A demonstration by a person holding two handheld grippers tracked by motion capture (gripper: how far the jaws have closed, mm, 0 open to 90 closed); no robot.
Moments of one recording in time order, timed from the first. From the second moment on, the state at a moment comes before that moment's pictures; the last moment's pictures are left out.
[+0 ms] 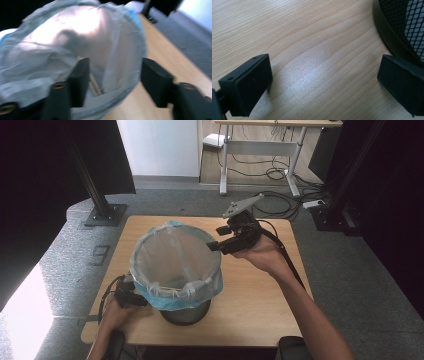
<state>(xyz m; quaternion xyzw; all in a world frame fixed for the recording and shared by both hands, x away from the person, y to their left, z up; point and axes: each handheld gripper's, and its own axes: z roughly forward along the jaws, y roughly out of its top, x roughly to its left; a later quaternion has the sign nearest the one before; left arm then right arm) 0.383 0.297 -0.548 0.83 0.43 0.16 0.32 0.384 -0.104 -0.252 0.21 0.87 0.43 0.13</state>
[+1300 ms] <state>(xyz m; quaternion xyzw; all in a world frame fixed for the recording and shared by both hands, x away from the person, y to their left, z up) 0.383 0.297 -0.548 0.83 0.43 0.16 0.32 0.395 -0.247 -0.345 0.38 0.78 0.44 0.22</state>
